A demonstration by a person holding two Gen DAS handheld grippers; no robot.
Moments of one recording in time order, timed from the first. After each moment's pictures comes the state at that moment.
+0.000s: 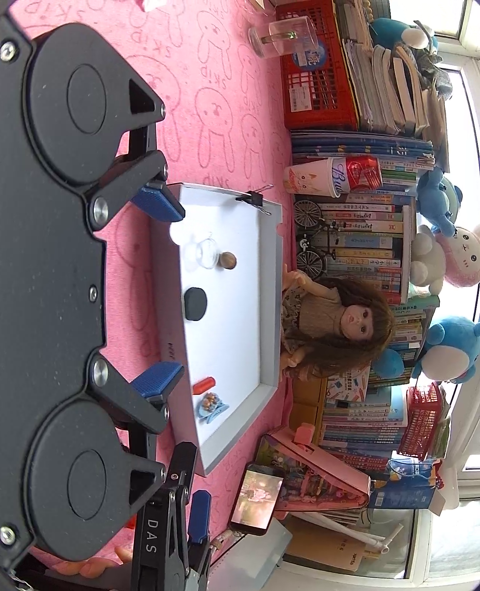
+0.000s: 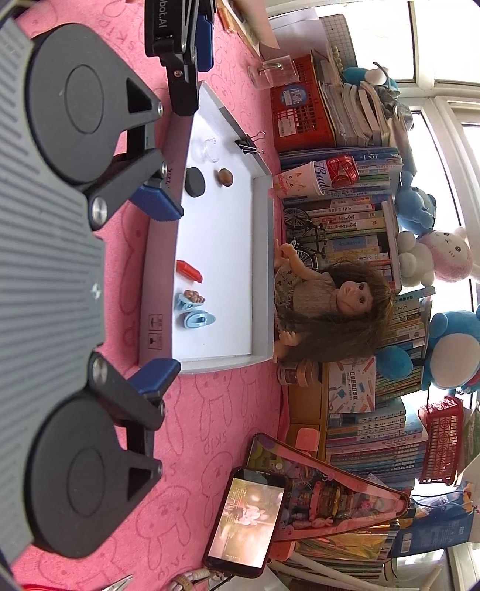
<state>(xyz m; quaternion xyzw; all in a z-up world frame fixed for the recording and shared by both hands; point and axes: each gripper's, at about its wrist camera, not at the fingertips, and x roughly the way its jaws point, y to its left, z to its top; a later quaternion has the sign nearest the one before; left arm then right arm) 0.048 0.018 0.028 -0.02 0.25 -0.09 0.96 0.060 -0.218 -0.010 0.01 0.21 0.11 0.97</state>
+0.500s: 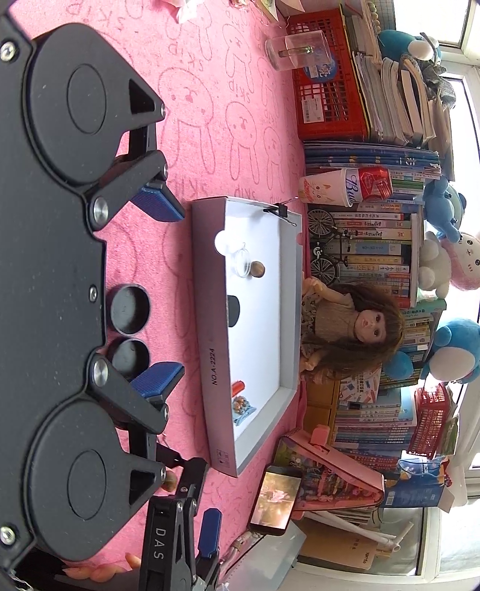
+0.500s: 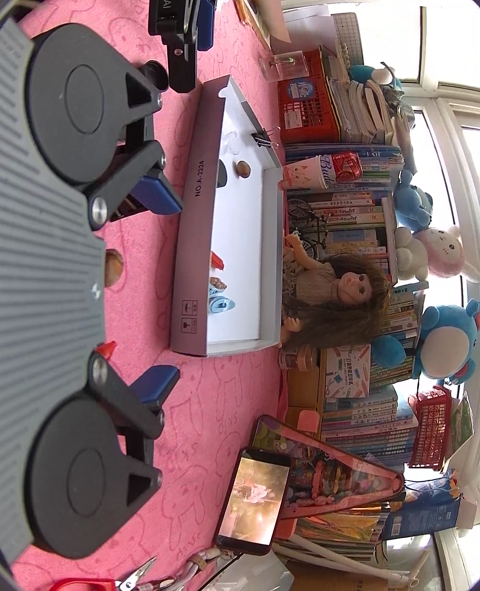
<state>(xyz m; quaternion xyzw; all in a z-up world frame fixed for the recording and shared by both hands) 0.018 0.023 0.006 -0.01 0.26 -0.09 0.96 0.032 -0.222 -0.031 -0.01 0.19 0.09 0.98</state>
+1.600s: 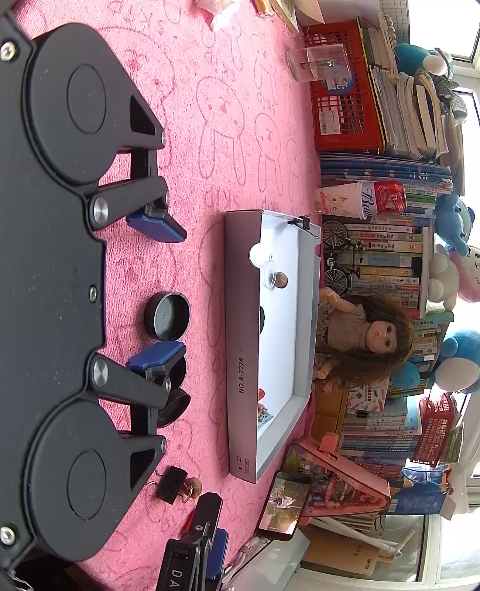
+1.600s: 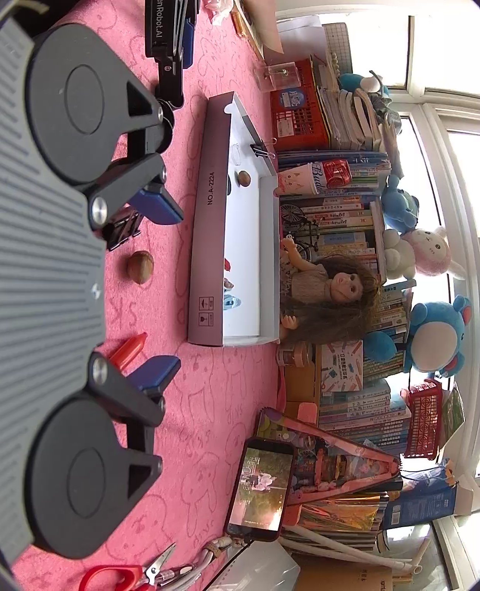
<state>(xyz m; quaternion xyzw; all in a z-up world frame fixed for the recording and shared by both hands) 0.003 0.030 -0.012 -0.02 0.26 -0.07 0.96 0.001 -0.234 -0.033 0.01 0.18 0.09 0.98</state>
